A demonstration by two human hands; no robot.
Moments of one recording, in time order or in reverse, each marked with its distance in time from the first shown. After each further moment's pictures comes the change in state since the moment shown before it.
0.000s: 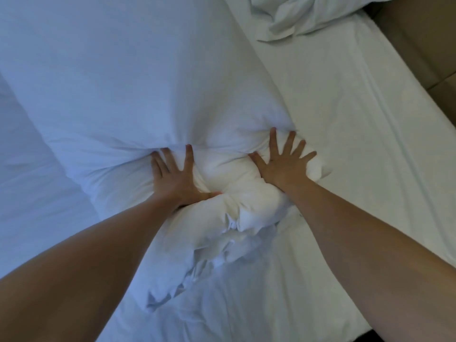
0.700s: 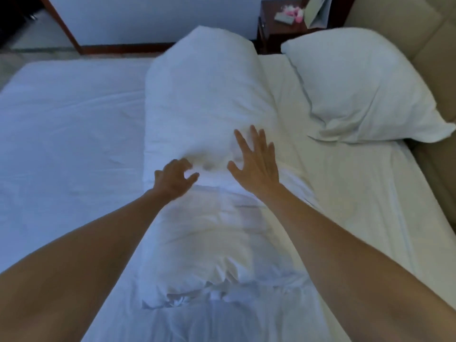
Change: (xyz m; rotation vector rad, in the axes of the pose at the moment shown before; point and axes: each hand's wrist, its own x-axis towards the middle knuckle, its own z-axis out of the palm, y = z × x) left_hand -0.067 -0.079 -0.139 -0.445 0.392 -0.262; right_hand -0.053 -0.159 -0.166 0.097 0.347 -0.805
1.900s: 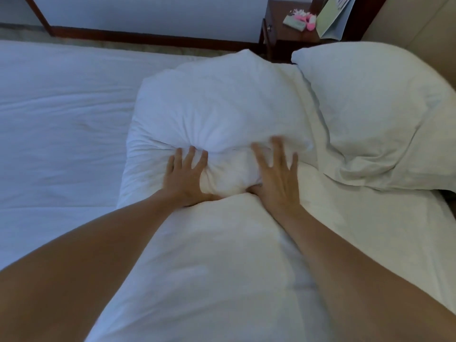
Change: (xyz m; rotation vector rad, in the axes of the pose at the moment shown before) left_hand 0.224 0.022 0.074 0.291 -0.122 0.169; right_hand 0.173 0.110 0.084 -0.260 0.122 -0.060
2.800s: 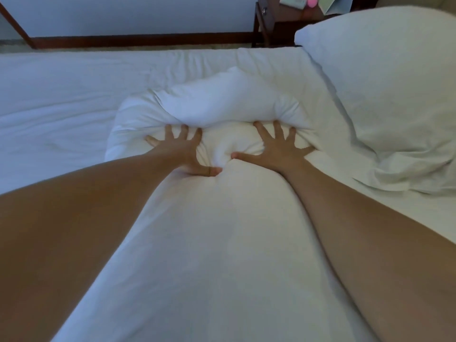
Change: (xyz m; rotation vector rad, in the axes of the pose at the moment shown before) left_hand 0.146 -0.014 -0.027 0.161 -0.198 -0.082; right_hand 0.133 0.040 0.079 0.206 -0.482 0.358
